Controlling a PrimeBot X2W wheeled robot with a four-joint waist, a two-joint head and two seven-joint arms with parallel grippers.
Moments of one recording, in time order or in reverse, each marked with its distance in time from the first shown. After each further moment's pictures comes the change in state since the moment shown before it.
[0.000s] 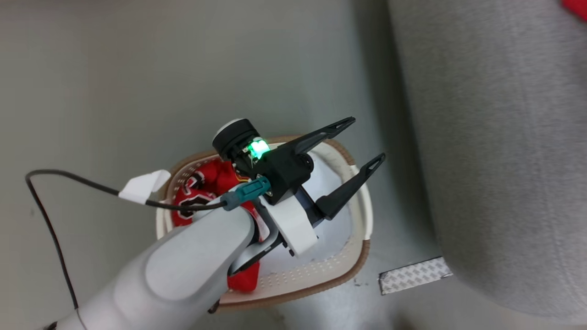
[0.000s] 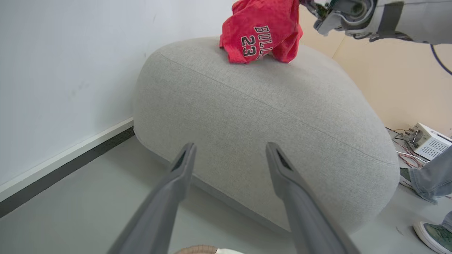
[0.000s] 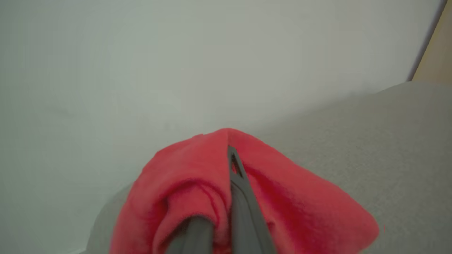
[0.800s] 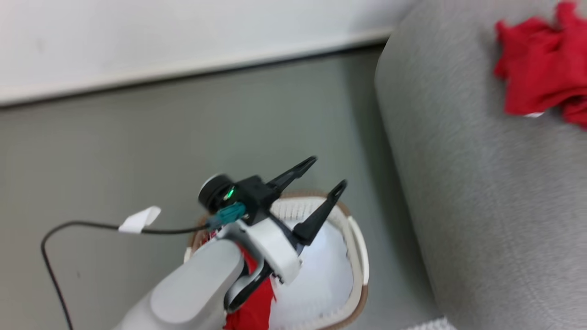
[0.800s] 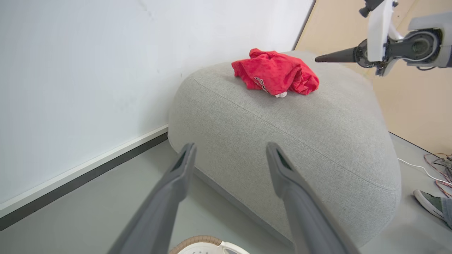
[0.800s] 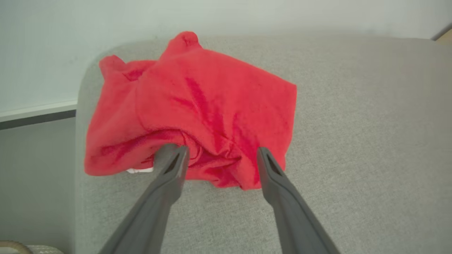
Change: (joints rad) left arm 0.152 -0.055 0.050 0.170 -0.088 0.026 -0.079; right arm 0.057 -0.046 0.357 0.247 -0.130 0.000 0.388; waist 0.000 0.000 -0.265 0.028
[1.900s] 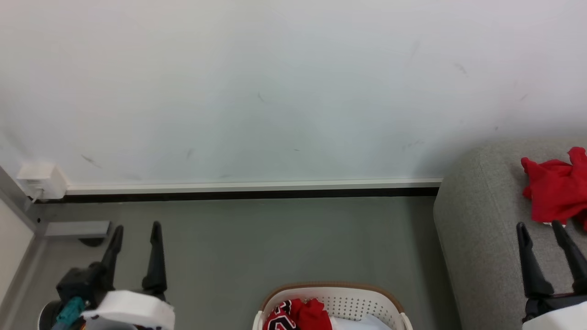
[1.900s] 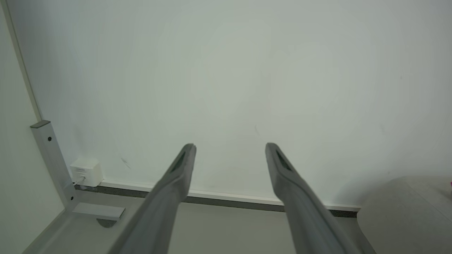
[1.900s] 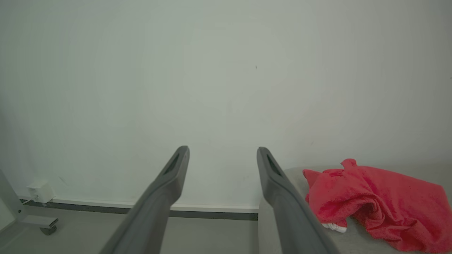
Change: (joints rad) left arm 0.584 -0.007 0.732 -0.160 0.129 0.212 -0.007; right arm 0.866 0.165 -0.217 -0.798 -0.088 0.000 -0.423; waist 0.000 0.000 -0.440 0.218
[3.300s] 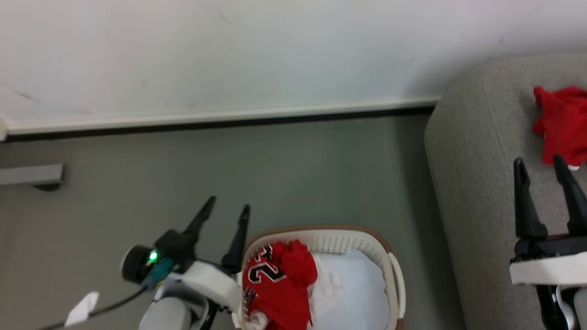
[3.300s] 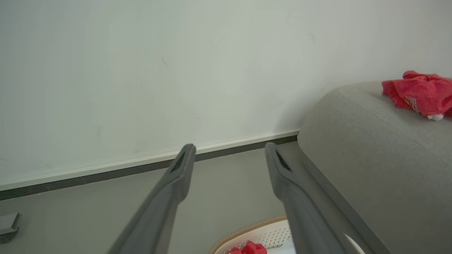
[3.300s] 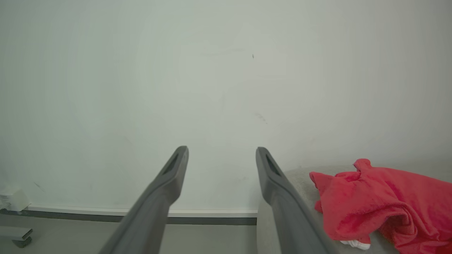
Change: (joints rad) left arm -0.138 -0.180 -0.016 0.142 0.311 -0.238 0.007; right arm -0.121 0.137 -0.063 -0.083 -0.148 0.000 -0.004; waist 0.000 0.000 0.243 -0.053
